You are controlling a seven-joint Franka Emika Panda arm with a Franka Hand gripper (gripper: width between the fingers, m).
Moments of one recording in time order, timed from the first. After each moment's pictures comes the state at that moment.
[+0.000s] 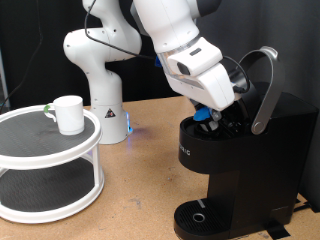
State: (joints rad) arm 0.16 -0.13 -0.04 -2.32 0.55 2.30 -1.12
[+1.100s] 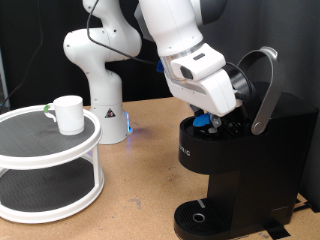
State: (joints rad) arm 0.16 -0.11 -0.02 -2.33 0.50 2.37 -1.09
